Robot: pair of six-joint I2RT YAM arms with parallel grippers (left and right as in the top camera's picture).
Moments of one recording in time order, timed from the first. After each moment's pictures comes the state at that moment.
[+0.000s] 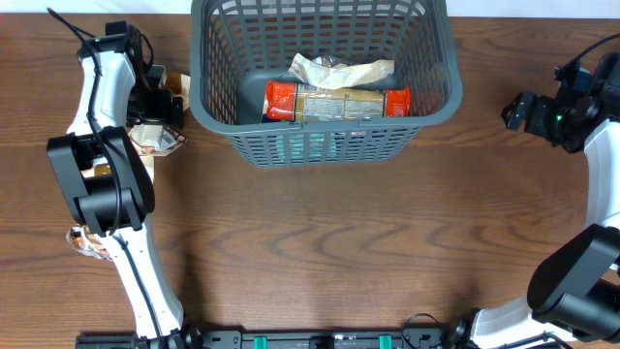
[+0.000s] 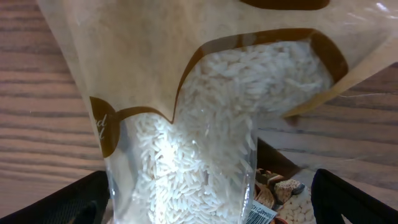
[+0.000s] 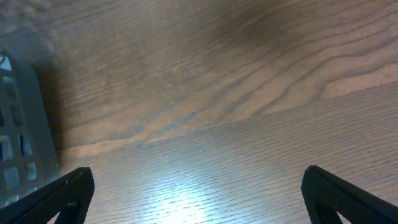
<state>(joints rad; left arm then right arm) 0.18 2.36 2.01 -1.18 -0.04 0.22 -0.42 1.73 1.46 -0.83 -0.21 -0.06</state>
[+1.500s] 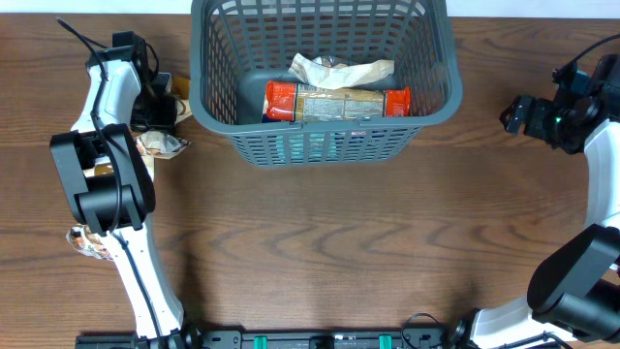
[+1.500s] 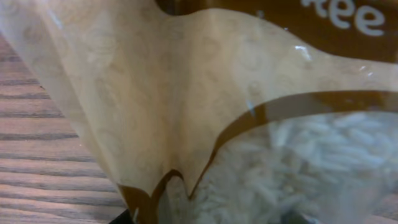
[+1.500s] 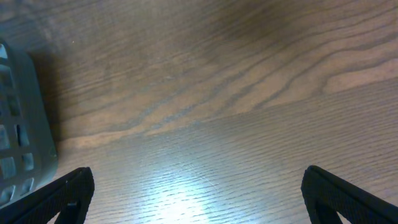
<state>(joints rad) 0.17 2.36 1.91 -1.07 -0.02 0.19 -0.42 1.73 1.46 -0.85 -0.21 -0.08</state>
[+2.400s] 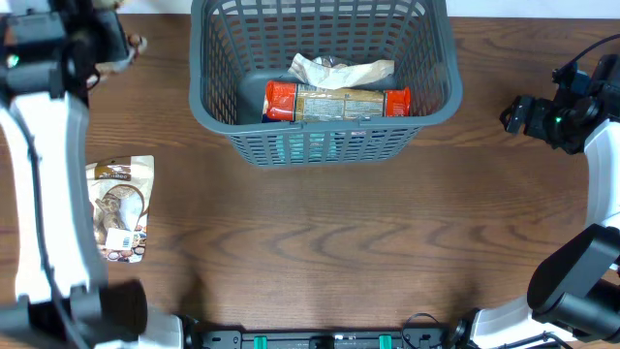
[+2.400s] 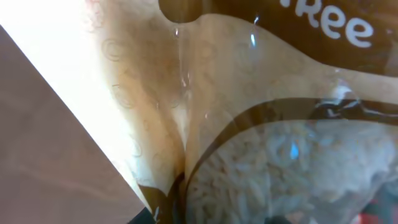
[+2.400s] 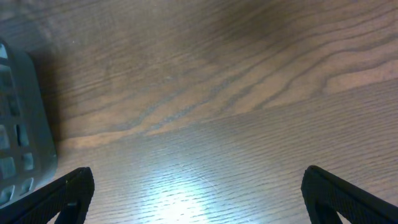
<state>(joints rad) 0.14 1.66 1.91 -0.89 -0.04 -0.01 -0.42 1.73 1.46 -0.85 -0.21 -0.08</state>
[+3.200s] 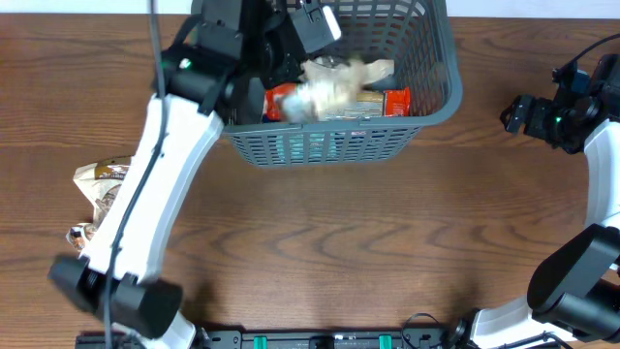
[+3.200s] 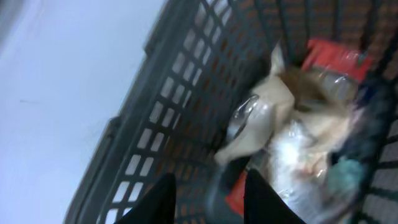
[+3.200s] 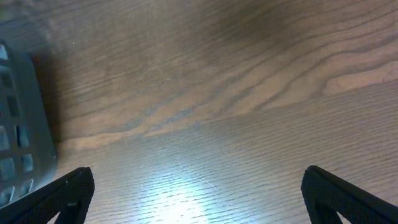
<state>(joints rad) -0.38 1.78 1.91 -0.79 0.19 0.83 -0.42 1.73 1.46 -0.85 -0.21 -0.08</state>
